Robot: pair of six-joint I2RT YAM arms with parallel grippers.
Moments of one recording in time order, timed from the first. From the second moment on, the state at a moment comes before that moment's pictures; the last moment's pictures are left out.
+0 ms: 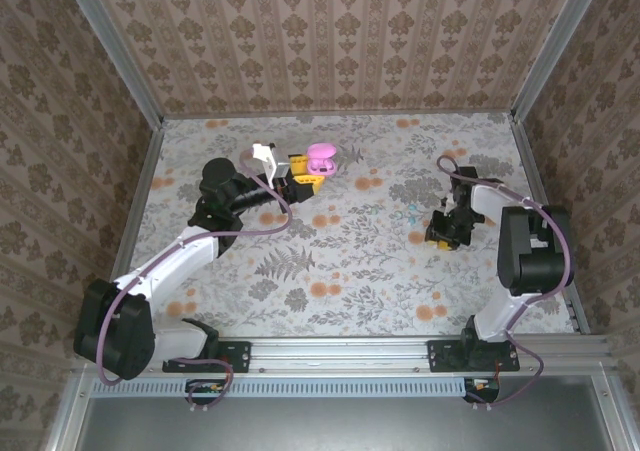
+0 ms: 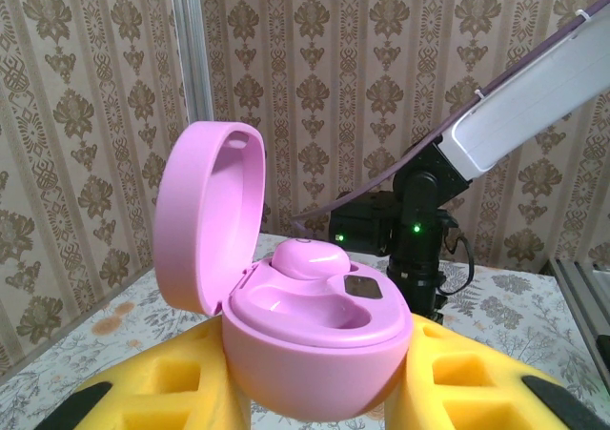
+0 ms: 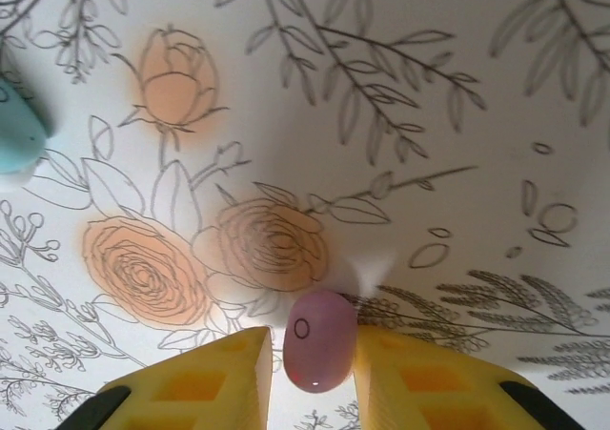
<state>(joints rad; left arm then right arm) -0.49 1.26 0.79 0.59 0.84 -0.06 -0.04 1.73 1.00 -0.82 -0.25 0.29</state>
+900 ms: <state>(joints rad) -0.49 1.26 0.79 0.57 0.84 -0.05 0.00 1.76 1.07 -0.85 -0.18 0.32</state>
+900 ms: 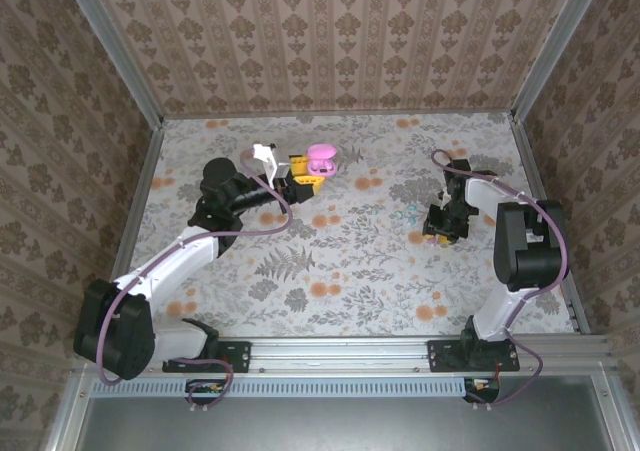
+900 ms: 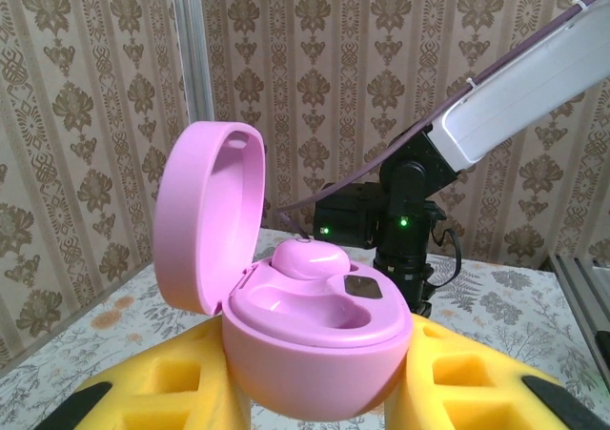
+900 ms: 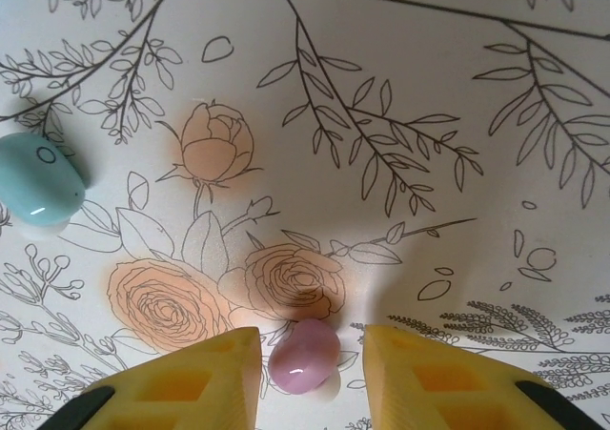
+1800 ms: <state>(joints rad) -0.49 1.25 0.79 0.55 0.84 -0.04 0.07 1.83 1.14 -0.90 -0.10 0.32</state>
